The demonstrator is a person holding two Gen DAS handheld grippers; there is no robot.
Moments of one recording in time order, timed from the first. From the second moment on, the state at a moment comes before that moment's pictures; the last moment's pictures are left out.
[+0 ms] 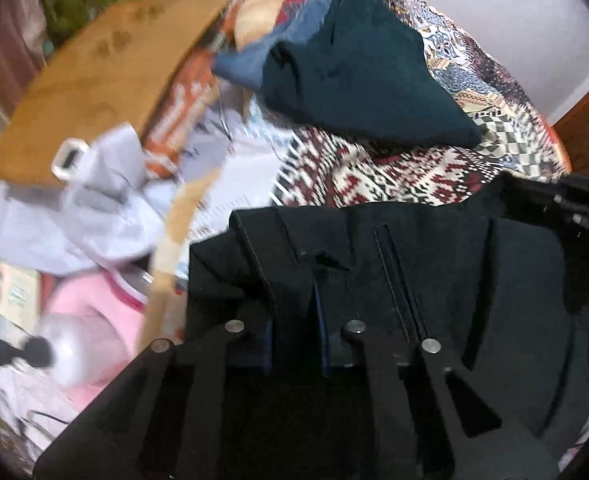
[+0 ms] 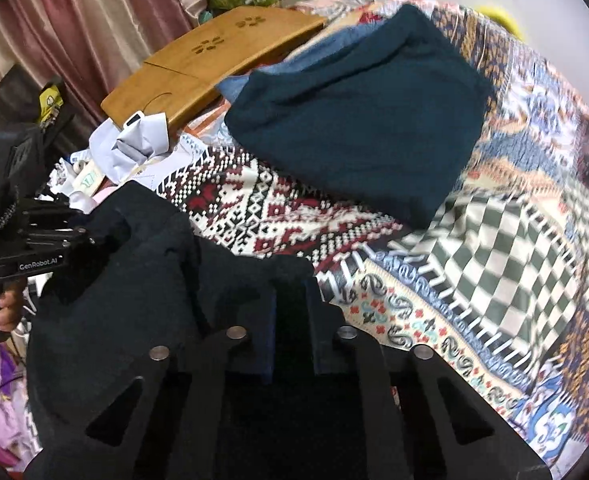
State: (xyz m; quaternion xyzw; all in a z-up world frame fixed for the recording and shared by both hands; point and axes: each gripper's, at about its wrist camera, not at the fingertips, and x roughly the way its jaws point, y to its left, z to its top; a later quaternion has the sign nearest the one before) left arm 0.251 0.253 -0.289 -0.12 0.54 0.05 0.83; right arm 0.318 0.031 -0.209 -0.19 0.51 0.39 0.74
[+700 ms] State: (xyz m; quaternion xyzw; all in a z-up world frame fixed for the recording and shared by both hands) left arm 0.259 0.283 -0.269 -0.07 0.53 0.13 0.83; right arm 0.331 0.051 -0.171 -0.19 0.45 0.42 0.77
